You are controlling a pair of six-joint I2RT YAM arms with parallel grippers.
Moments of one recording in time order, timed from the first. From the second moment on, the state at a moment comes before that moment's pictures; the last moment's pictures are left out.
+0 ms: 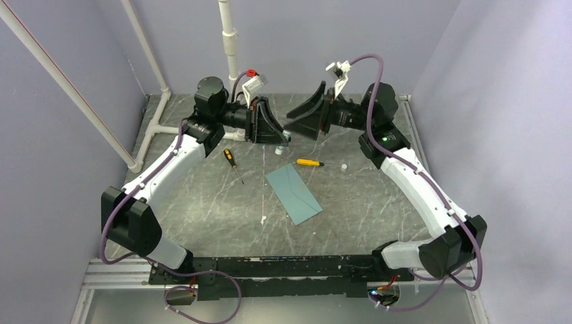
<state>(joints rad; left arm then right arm) -0.45 1.50 1.36 0.27 1.38 -0.61 0.44 1.31 1.30 0.18 -1.01 0.57</state>
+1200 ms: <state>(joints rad) -0.44 1.50 1.36 0.00 0.99 -0.45 0.48 1.40 1.39 -0.16 -0.61 0.53</state>
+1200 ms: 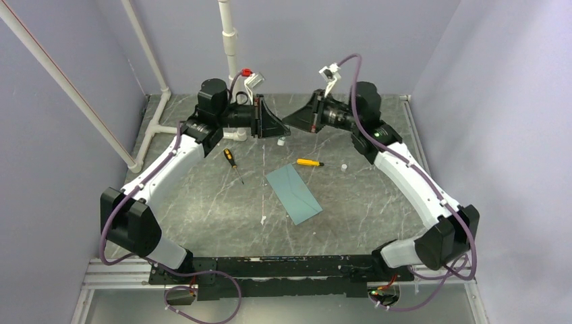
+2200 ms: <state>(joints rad) -0.43 1.44 1.36 -0.02 0.73 -0.42 0.52 1.44 1.49 -0.26 -0.33 0.64</state>
